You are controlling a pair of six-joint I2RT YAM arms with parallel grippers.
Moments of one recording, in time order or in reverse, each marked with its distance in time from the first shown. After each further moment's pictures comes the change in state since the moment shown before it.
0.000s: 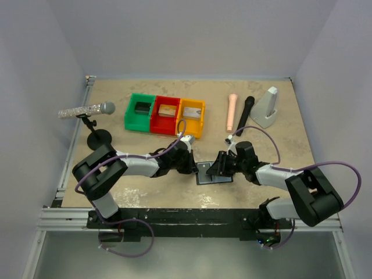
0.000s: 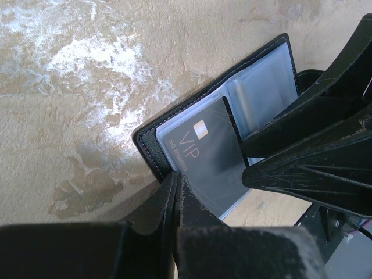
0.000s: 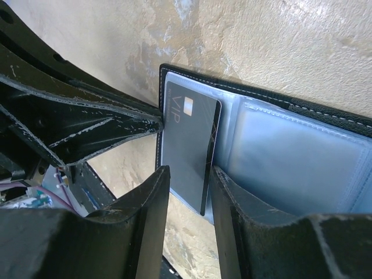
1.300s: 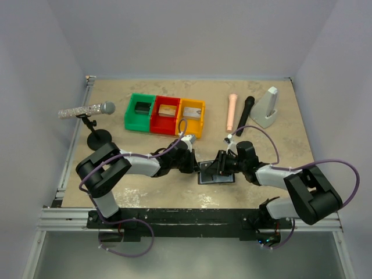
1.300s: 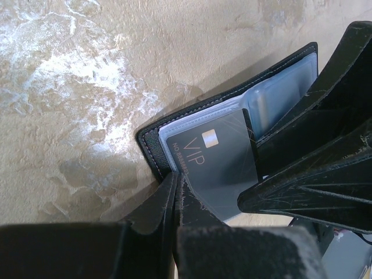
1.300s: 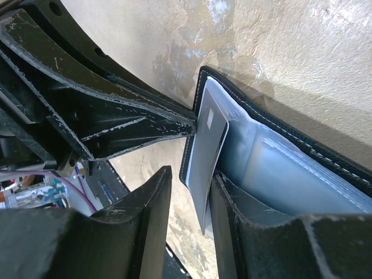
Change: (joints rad) left arm 0.006 0.037 -0.001 0.080 0.045 -0.008; right arm -0.007 0.016 -0.015 0.096 -0.076 0.027
